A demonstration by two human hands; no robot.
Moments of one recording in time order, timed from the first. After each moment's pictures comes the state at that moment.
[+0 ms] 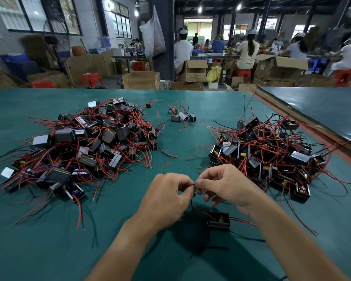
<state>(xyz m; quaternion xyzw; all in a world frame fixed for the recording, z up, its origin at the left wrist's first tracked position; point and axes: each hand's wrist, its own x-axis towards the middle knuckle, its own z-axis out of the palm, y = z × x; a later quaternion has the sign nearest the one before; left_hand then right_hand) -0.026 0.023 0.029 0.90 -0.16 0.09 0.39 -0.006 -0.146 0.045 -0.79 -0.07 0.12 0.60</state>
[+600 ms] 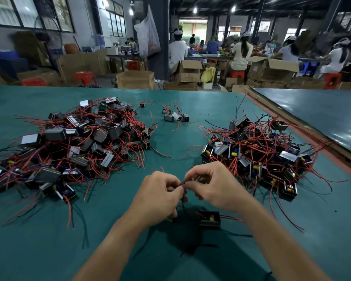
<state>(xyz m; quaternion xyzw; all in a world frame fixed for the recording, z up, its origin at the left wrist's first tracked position) -0.028 0.022 0.034 0.88 -0.08 -0.02 0.48 -0.003 -0.146 0.037 -0.83 -0.21 0.00 0.51</state>
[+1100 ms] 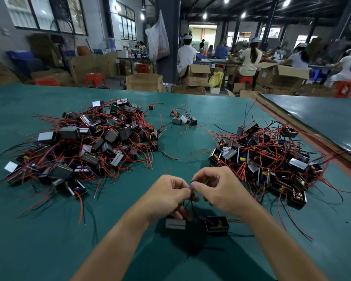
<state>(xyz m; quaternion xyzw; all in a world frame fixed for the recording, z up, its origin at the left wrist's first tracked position) -0.025 0.024 0.037 0.78 -0.05 -0.16 0.61 -0.003 -0.144 0.034 -0.84 -0.20 -0.03 0.50</state>
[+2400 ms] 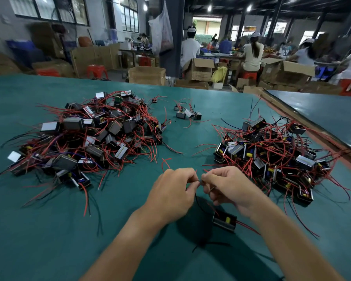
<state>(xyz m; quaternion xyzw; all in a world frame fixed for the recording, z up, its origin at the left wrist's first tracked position) -0.022 0.023 0.019 0.92 -0.16 0.12 0.34 -0.007 -0.136 0.037 -0.78 -0.02 0.13 0.61</state>
